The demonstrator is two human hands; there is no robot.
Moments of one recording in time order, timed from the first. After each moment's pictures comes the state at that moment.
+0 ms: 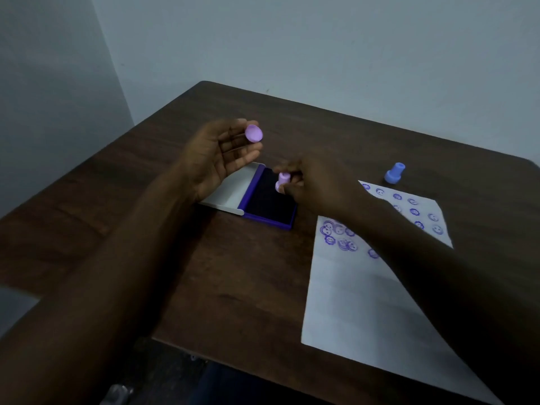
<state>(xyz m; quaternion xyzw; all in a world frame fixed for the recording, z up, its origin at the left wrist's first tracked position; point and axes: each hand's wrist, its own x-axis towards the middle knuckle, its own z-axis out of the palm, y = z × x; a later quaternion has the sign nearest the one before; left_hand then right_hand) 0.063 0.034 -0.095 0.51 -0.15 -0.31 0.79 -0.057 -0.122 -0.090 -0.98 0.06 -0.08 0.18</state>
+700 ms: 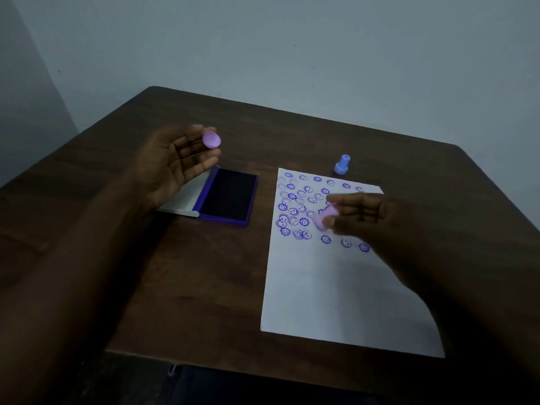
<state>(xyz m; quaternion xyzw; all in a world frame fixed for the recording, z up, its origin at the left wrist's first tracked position) 0.051 0.033 -0.092 0.50 -0.15 -0.34 0.78 -0.216 -0.157 -0.093 -0.78 0.25 -0.18 0.54</state>
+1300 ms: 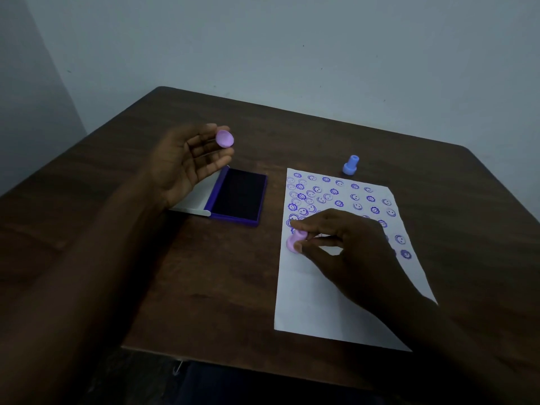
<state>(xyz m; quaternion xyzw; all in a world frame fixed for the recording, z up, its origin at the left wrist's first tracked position) 0.050 0.035 -0.092 0.49 -0.15 -0.34 0.79 -0.198 -0.094 -0.104 -0.93 0.17 -0.21 0.25</state>
